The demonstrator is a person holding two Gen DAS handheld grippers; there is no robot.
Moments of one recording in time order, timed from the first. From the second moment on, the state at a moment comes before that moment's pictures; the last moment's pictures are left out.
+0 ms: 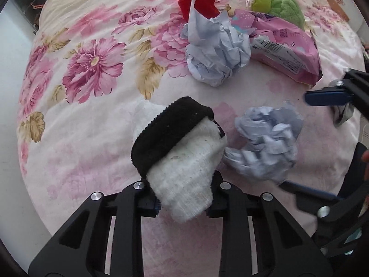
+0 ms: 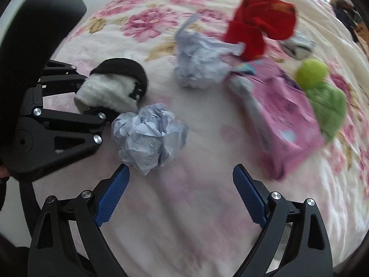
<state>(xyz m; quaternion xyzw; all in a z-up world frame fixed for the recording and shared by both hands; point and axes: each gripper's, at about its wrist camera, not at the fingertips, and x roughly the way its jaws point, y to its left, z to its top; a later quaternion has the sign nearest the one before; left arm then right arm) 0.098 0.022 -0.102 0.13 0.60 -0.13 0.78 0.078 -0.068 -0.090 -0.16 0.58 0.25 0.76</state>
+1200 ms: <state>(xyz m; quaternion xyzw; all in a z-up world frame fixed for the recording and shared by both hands) 0.042 -0.034 -0.053 0.15 0.60 -0.15 0.77 0.012 -0.153 -0.054 -0.11 0.59 0.21 0.77</state>
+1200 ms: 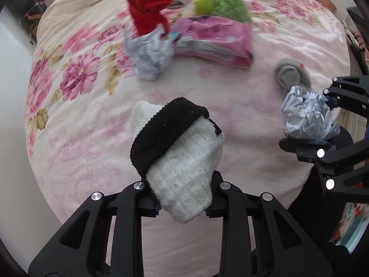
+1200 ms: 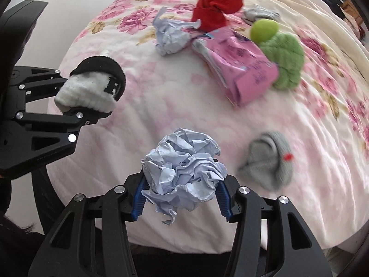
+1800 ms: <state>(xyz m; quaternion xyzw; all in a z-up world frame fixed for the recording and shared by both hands) -0.003 -0.148 -0.033 0.20 0.59 -0.20 0.76 -0.034 -0.268 -0.028 -0.06 0.57 0.15 0.80</state>
